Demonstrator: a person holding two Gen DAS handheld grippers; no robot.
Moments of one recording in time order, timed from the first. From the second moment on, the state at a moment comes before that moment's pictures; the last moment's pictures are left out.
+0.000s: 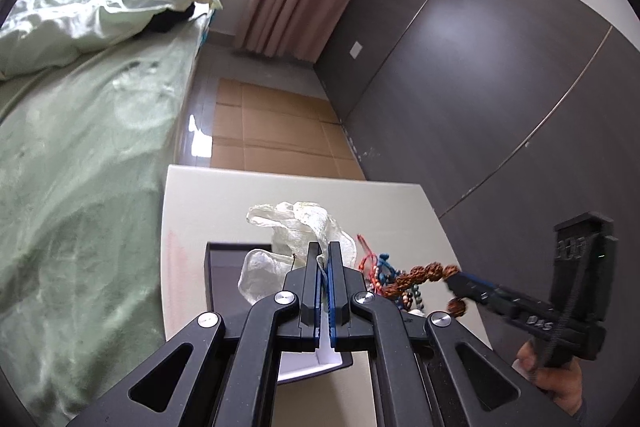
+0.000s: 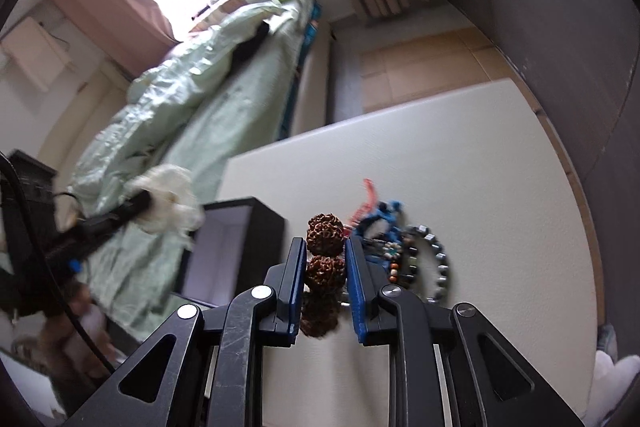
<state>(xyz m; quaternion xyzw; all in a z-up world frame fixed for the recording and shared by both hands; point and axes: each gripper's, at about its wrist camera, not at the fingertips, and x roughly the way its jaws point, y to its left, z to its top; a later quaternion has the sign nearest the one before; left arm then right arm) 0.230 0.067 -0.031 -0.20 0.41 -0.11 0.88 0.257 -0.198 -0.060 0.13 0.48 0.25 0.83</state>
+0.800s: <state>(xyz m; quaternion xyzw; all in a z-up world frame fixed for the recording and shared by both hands) 0.198 0.136 -0.033 -0.26 0.40 -0.04 0.88 0.246 -0.125 -0.029 0.16 0.39 0.33 0.84</state>
